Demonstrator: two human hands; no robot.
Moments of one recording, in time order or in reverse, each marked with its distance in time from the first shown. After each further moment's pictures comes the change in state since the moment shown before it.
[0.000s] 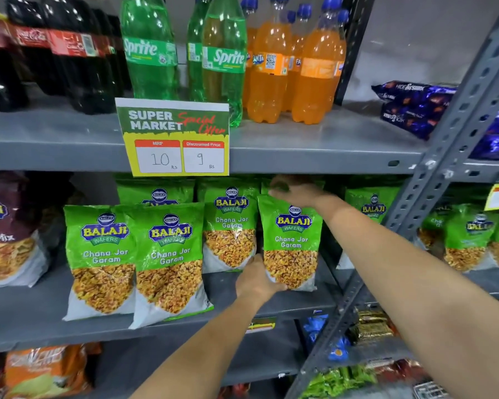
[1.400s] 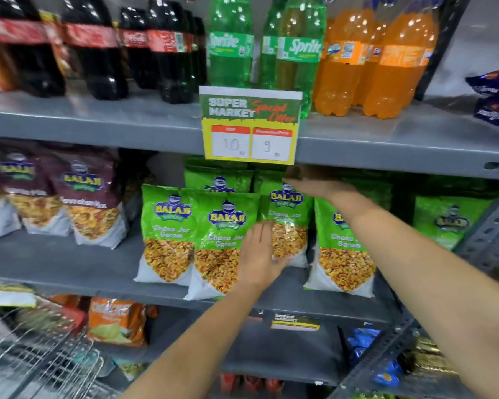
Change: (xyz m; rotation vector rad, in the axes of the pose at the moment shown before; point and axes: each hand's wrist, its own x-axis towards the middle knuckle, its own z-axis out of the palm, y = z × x) left_hand -0.033 -0.035 -0.090 0.182 0.542 0.314; right_hand 0.022 -0.082 0.019 -0.044 -0.028 -0.118
